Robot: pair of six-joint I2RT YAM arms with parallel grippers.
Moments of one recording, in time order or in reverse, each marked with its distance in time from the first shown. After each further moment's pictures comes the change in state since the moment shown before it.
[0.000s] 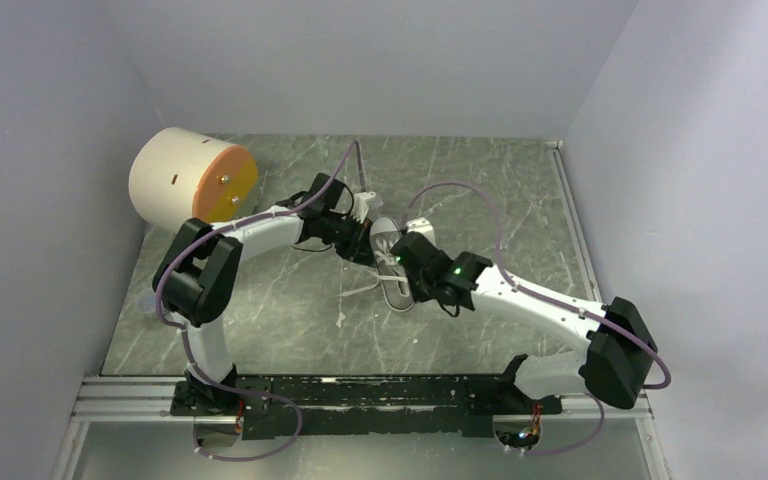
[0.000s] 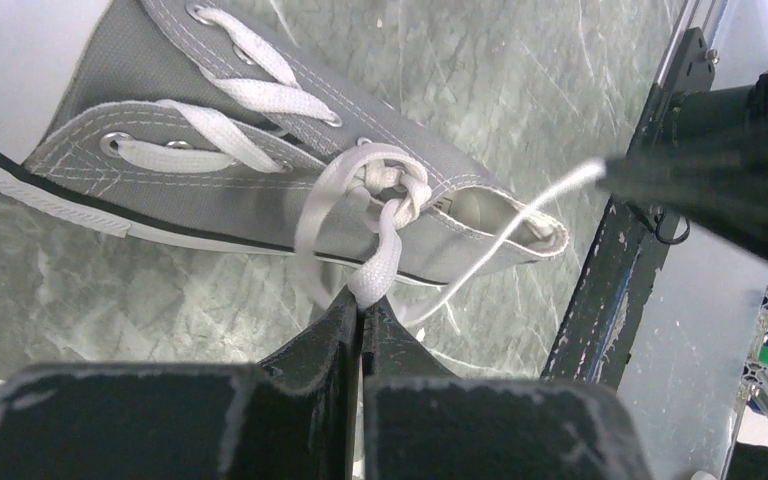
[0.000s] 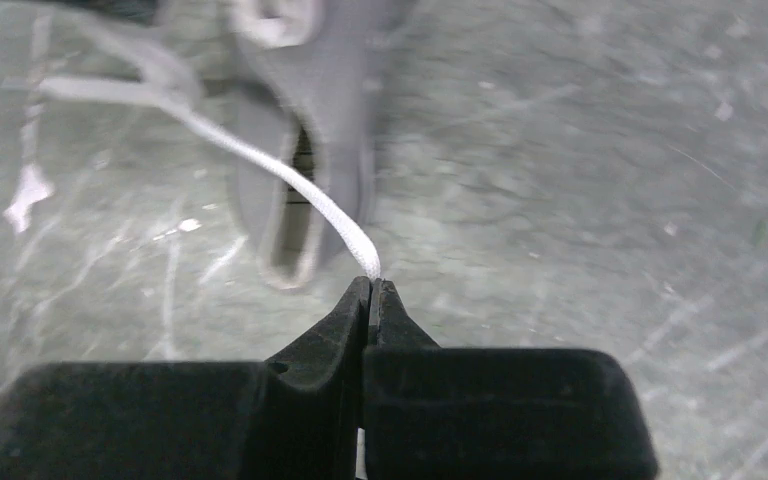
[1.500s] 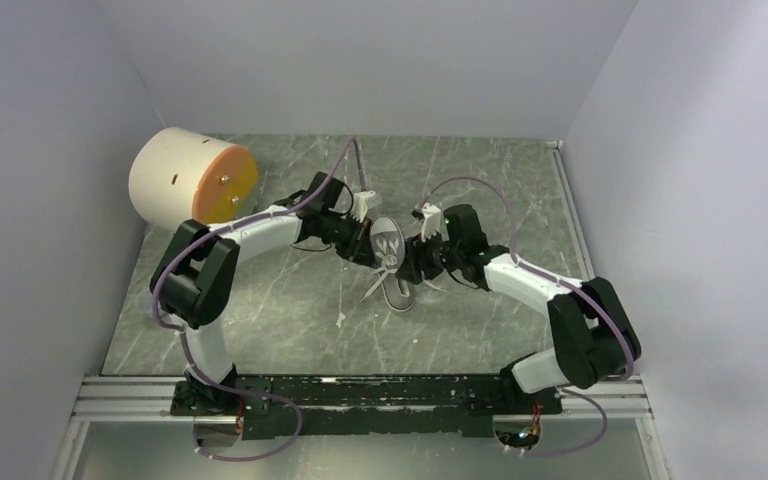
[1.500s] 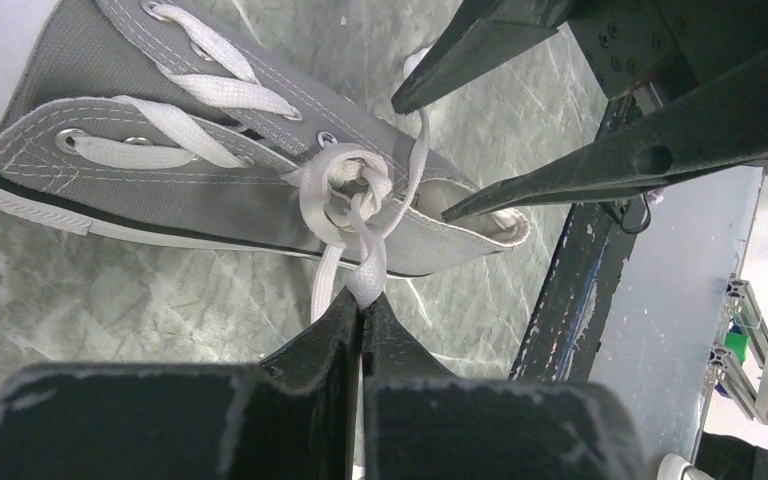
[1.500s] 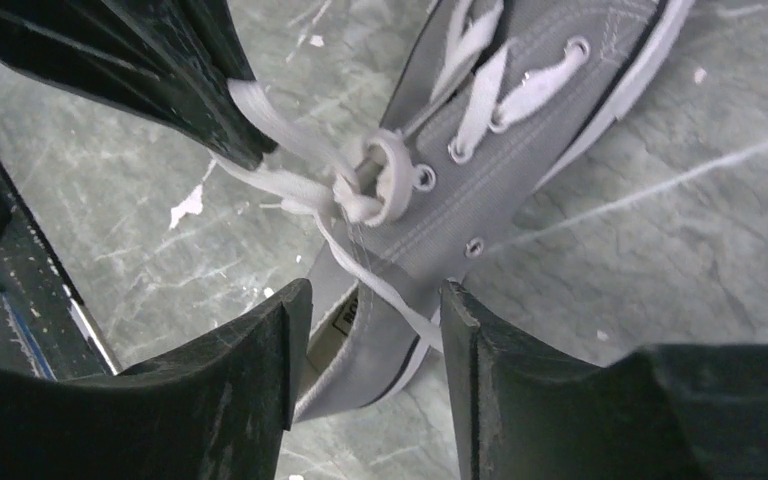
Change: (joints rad) left arm 0.000 -0.018 0.002 -0.013 0.043 -0.024; right arm -0.492 0.118 -0.217 0.605 -0.866 -0.358
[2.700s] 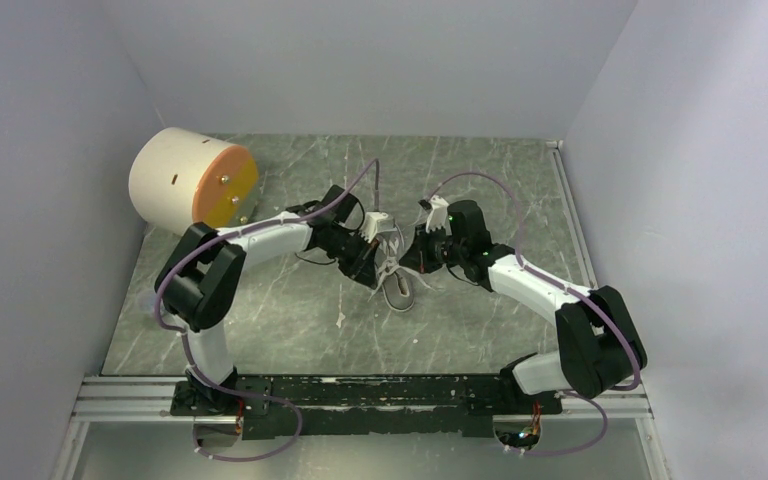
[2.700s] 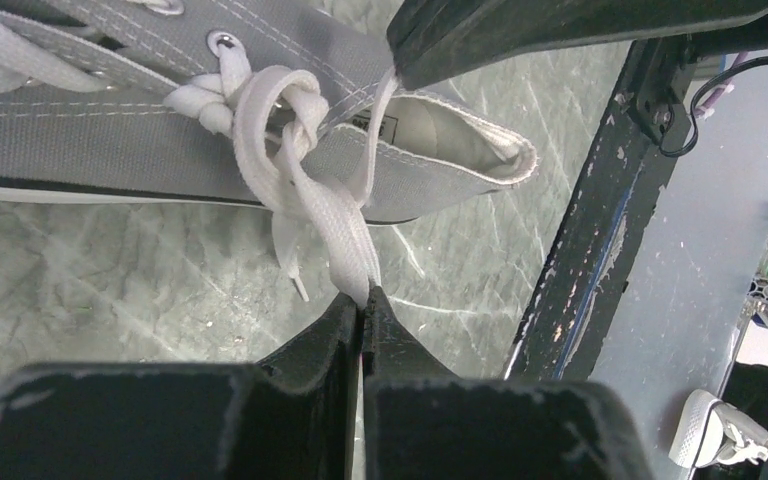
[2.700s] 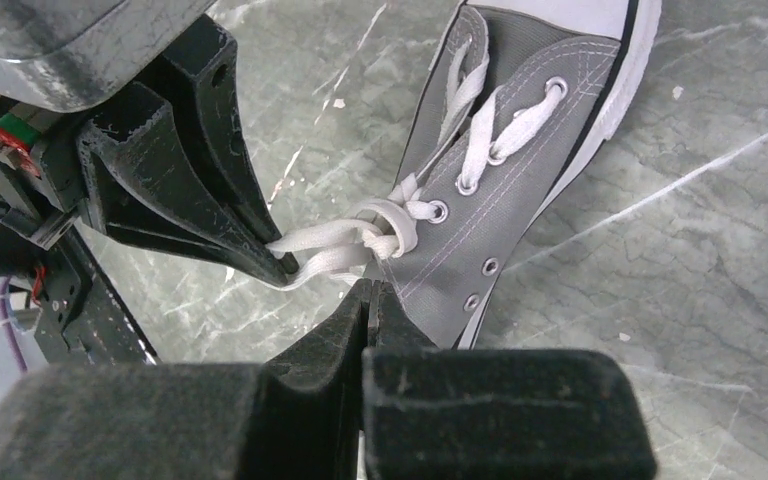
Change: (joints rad) left arm -0.085 0.001 -0.008 -0.140 -0.056 0.116; right arm 0.001 -0.035 0.023 0.033 0.014 0.161
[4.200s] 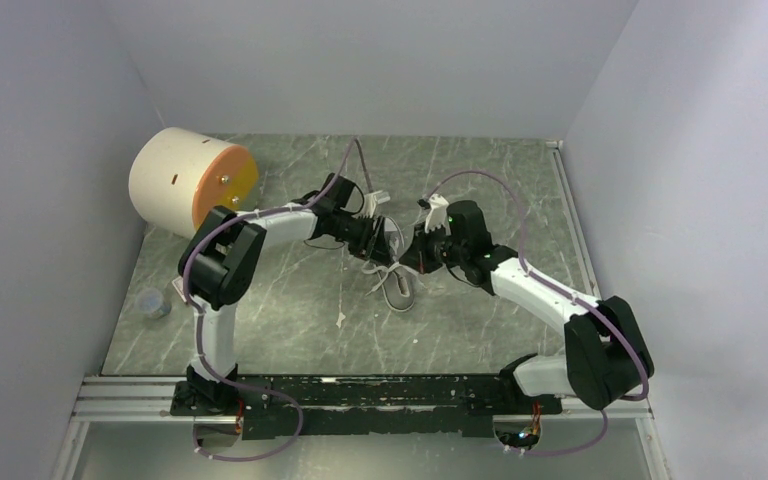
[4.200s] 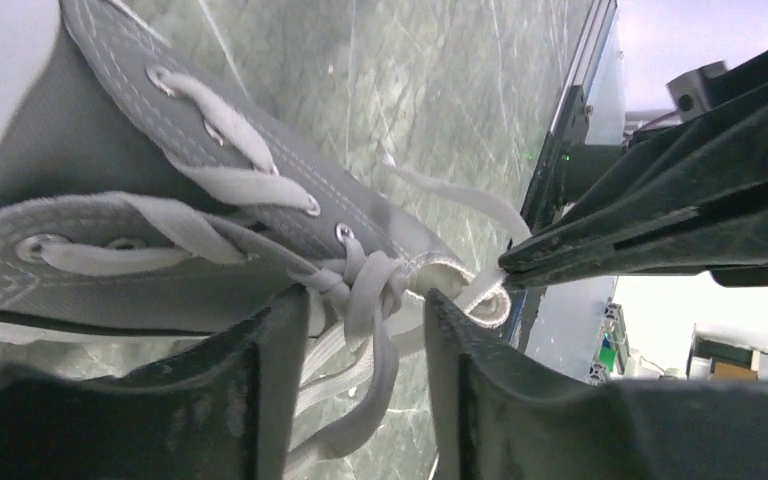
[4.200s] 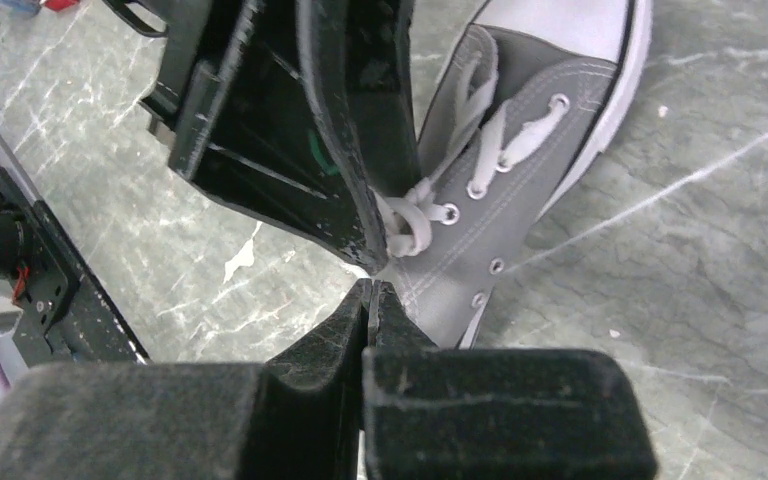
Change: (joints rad) left arm 0.070 0.187 0.117 0.239 0.165 -0.339; right arm 0.019 -0.057 -0.002 -0.032 0.044 -0.009
